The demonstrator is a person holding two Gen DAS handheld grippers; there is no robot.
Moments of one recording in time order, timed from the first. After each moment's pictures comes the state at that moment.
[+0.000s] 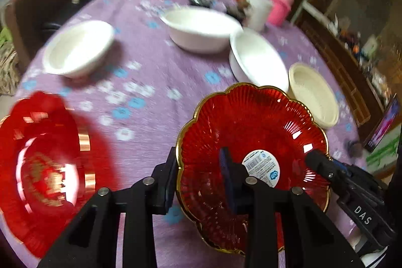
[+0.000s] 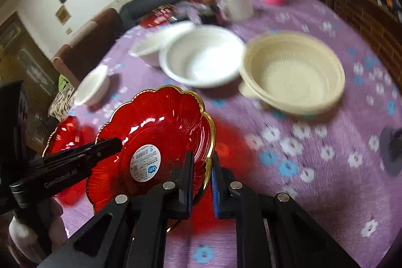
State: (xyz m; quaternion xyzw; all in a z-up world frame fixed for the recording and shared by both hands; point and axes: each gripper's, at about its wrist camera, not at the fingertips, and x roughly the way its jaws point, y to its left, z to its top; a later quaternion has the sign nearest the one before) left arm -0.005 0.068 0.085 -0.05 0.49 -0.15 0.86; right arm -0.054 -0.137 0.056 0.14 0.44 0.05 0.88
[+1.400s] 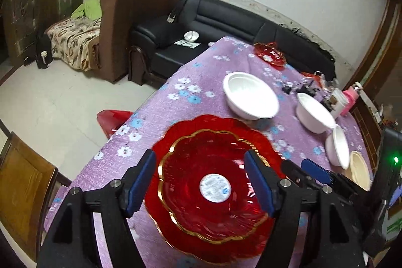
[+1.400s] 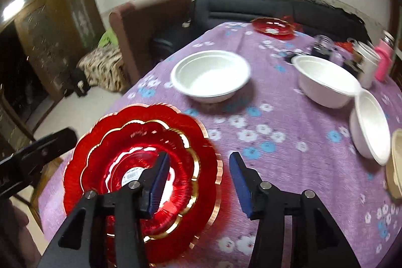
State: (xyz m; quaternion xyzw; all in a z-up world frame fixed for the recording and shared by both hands) left arm -0.055 0.282 0.119 -0.15 0.37 0.03 0.91; right arm 0.011 0.099 0.057 0.01 0.41 0.17 0.90
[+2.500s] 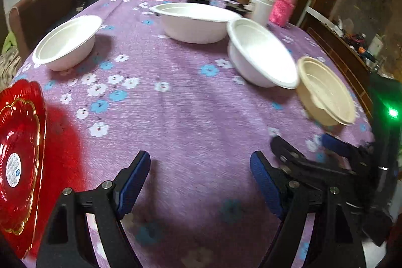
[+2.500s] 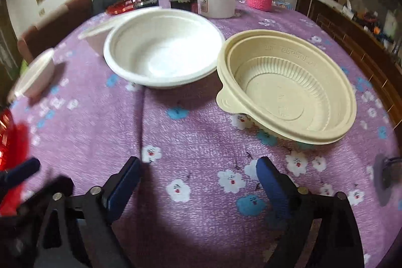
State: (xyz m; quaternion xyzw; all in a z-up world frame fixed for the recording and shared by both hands) left arm 0.004 0.029 0.025 -0.04 0.46 -0.13 0.88; right arm 0.004 -0.141 -0.009 0.03 0.46 -0.06 0.89
